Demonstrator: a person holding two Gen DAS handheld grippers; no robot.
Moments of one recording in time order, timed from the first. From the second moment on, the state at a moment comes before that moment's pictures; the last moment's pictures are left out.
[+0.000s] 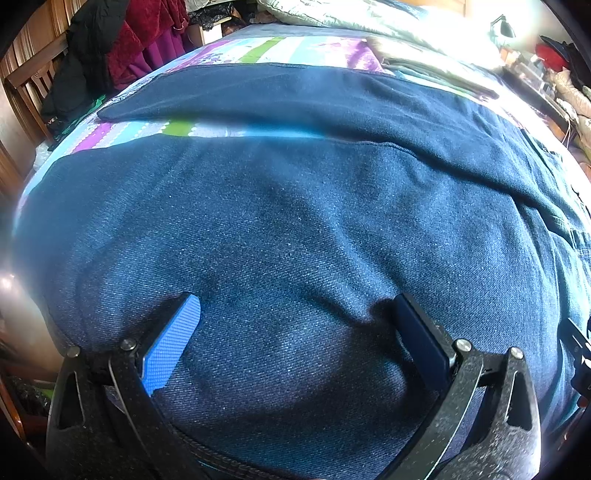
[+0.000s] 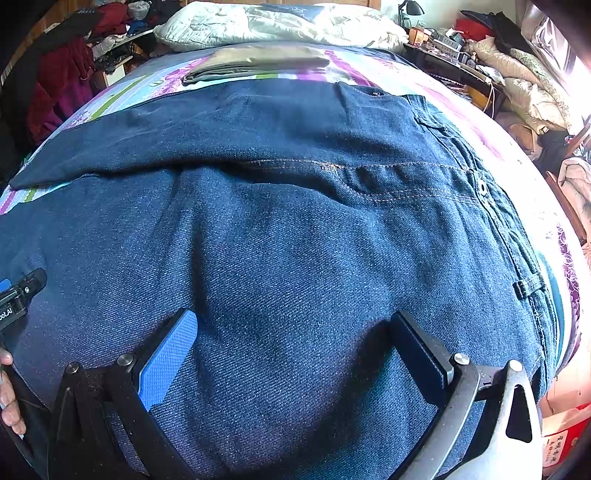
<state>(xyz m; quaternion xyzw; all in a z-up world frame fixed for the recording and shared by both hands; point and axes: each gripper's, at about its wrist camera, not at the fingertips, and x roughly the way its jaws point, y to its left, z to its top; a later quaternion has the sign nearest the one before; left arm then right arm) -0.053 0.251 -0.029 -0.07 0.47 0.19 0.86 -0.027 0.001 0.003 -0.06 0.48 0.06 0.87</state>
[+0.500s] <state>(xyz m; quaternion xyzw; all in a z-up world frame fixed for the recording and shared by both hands) -0.052 0.250 -0.029 -0.07 0.47 0.19 0.86 -0.023 0.001 0.004 -0.07 0.48 0.07 0.87</state>
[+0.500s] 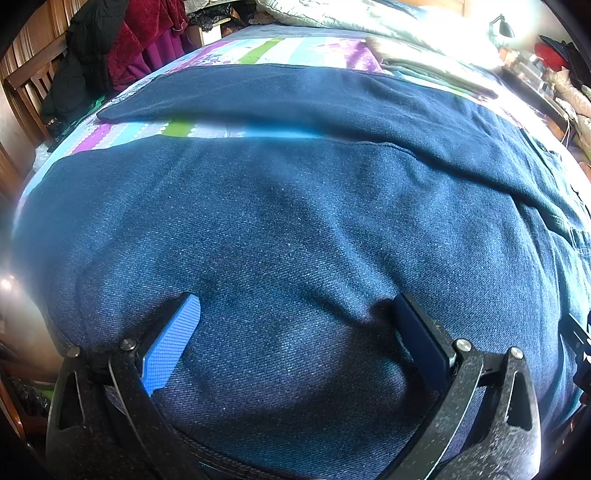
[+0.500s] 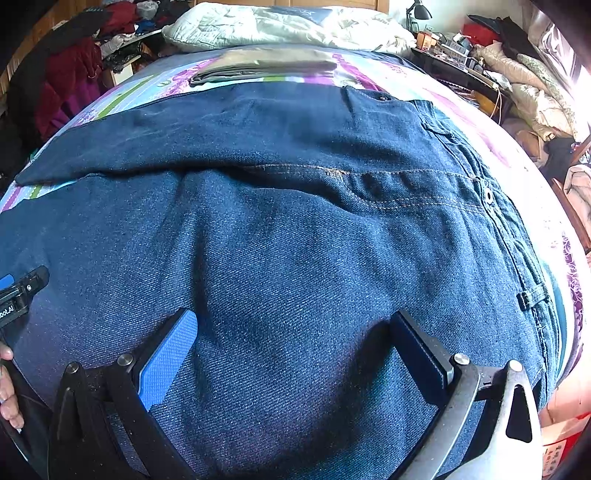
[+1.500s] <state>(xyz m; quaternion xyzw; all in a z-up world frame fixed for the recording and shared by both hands) 0.122 0.580 0.121 -0.11 0.34 0.26 0.90 0.043 -0.130 0.095 0.10 0.41 -0.07 0.90</state>
